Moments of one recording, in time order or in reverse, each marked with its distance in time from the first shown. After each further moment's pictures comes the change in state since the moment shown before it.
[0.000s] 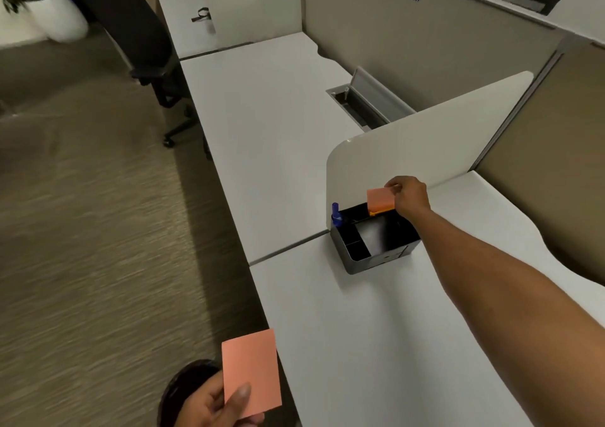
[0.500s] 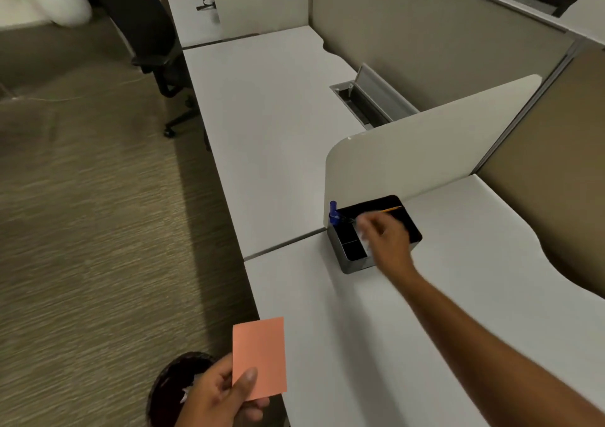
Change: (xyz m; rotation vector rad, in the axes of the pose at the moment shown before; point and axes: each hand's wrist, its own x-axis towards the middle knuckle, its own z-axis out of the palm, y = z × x) left_hand 0.005 0.009 0.023 -0.010 -0.061 -0.029; right_hand -0.128 -0.013 0.025 0.399 -0.093 -0.091
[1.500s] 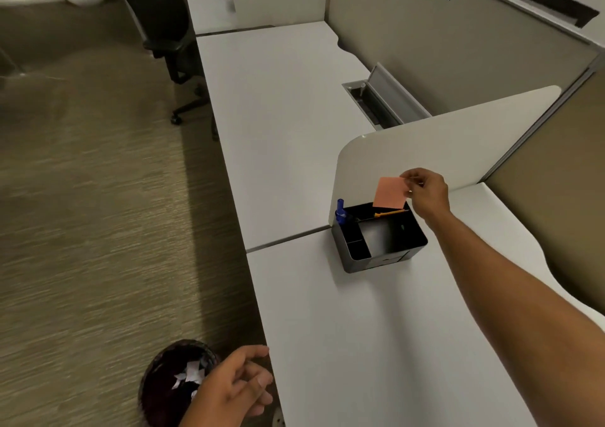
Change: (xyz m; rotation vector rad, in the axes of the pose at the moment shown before) left_hand -0.002 0.003 0.009 0.128 -0.105 -0.062; right_hand 0.134 0.006 -0.056 -0.091 0.082 0.059
